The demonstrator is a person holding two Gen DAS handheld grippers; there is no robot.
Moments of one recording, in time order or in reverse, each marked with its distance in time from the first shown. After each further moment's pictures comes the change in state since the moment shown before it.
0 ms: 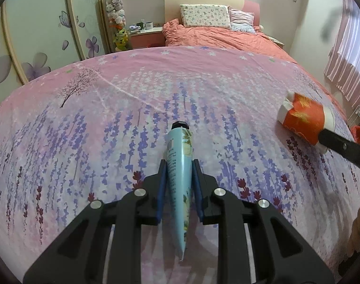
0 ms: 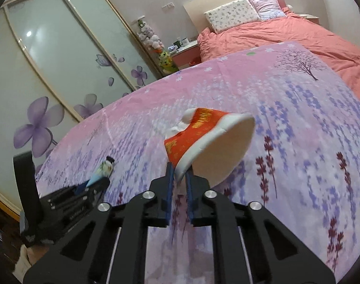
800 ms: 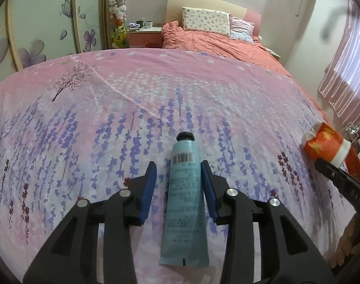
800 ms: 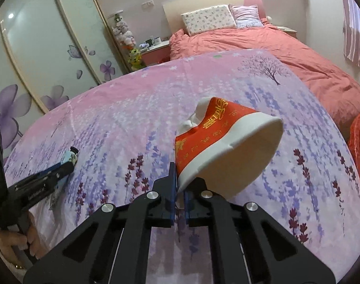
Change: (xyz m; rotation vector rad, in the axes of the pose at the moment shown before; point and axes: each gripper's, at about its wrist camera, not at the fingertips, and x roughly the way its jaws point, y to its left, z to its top) left arm 0.007 0.010 0.009 -0.079 -0.014 -0.077; right arm -0.012 -0.016 -0.011 -0.044 -0.002 -0.232
